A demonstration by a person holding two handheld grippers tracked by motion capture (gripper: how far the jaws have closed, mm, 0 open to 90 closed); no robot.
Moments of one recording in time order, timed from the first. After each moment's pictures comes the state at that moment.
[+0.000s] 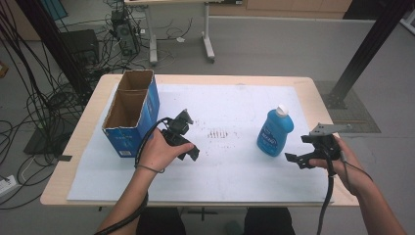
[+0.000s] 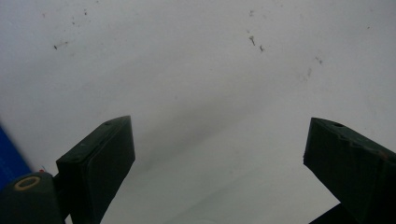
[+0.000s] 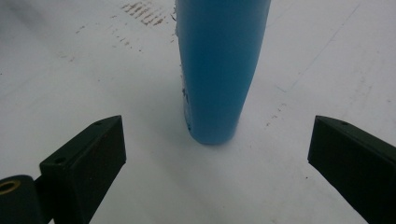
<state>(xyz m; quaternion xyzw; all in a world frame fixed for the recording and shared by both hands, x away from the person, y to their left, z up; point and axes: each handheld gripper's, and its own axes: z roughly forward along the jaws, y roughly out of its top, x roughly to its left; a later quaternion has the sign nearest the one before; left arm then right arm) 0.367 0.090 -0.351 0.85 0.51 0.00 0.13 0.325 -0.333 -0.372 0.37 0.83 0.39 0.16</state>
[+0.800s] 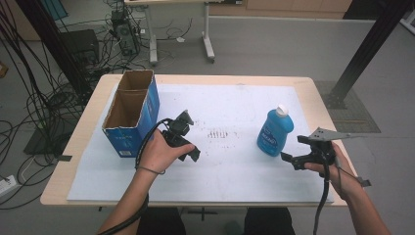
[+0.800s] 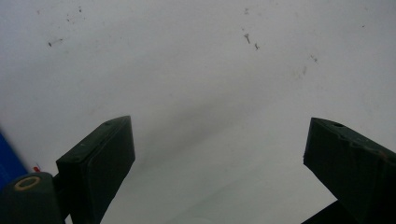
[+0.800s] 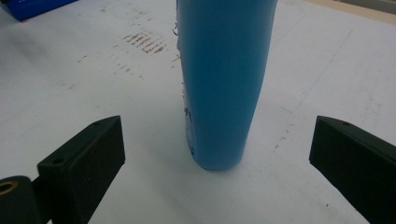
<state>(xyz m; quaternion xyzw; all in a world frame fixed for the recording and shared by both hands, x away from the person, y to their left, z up) 0.363 0.088 -0.351 0.85 0.51 0.00 0.13 0.322 -0.330 -0.395 0.37 0.79 0.45 0.19</state>
